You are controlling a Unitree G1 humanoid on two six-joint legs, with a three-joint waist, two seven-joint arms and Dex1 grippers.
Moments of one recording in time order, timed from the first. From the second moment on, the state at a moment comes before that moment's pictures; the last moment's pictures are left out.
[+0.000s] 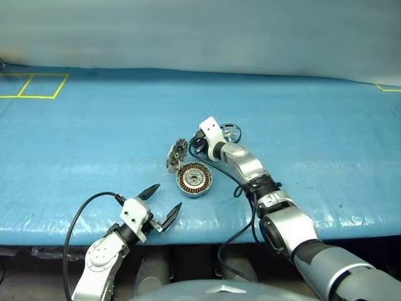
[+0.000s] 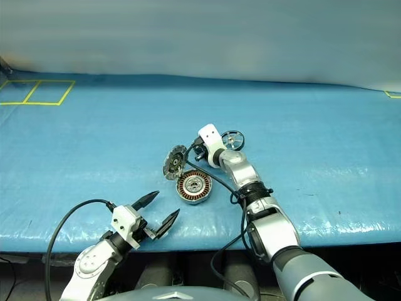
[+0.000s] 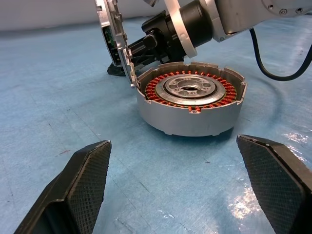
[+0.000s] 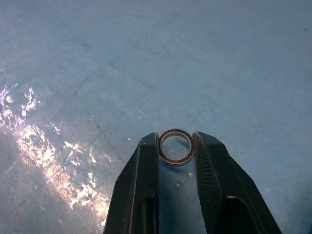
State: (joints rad) left arm 0.37 0.29 -0.12 -0.21 -0.16 -0.16 -0.59; right arm -0.77 -0.07 0.12 0.72 0.02 0.23 0.46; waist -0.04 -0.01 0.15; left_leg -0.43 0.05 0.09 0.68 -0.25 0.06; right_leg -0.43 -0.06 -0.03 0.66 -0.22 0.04
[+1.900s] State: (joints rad) left arm 0.35 0.32 -0.16 -0.20 -0.22 -0.07 -0.63; right arm -0.10 -0.20 0.35 -0.44 0.18 0.80 0.34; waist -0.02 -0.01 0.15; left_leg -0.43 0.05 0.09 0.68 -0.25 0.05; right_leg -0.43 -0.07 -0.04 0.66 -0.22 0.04
